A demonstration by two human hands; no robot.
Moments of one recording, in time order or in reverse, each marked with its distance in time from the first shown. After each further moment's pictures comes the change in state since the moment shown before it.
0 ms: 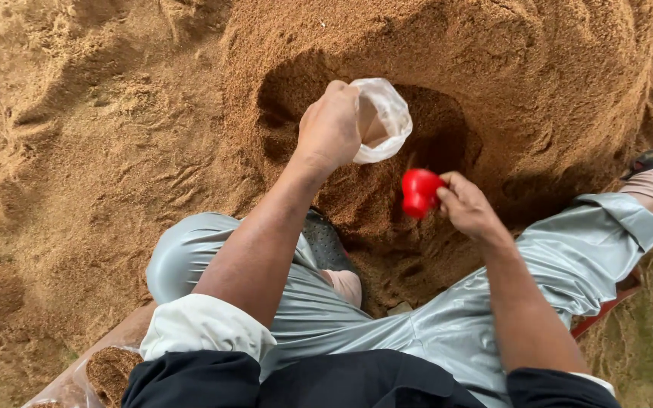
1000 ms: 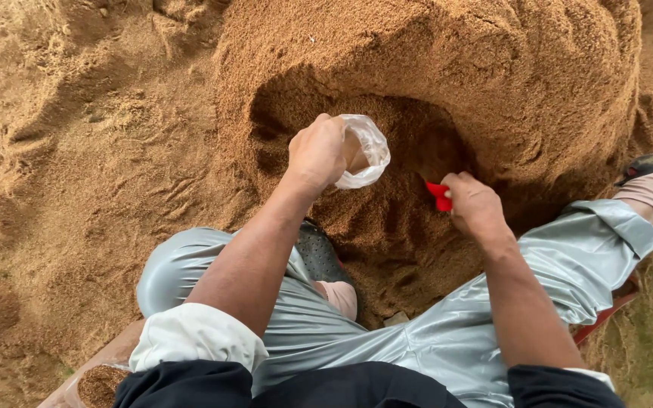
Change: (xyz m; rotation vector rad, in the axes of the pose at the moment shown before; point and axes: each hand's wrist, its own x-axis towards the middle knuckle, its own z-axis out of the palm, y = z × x) left_hand 0.004 -0.023 0.026 0.312 -0.148 -0.037; right_hand 0.006 -0.037 -0.023 -1.061 -0.024 -0.096
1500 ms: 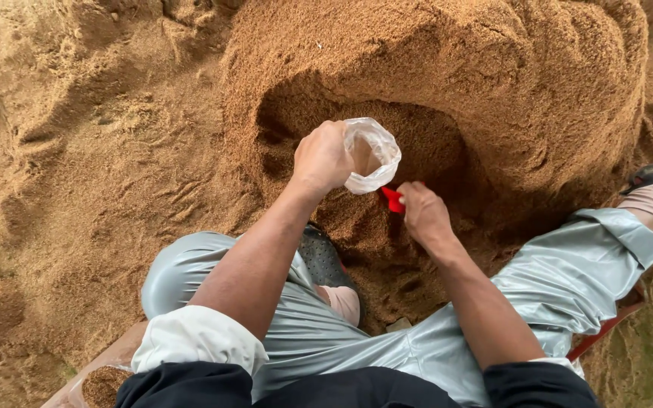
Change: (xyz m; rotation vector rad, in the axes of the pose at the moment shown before) left_hand -0.002 -0.001 -0.006 -0.182 0.050 -0.091; right_hand 0.033 -0.055 0.076 0.307 0.116 -0.118
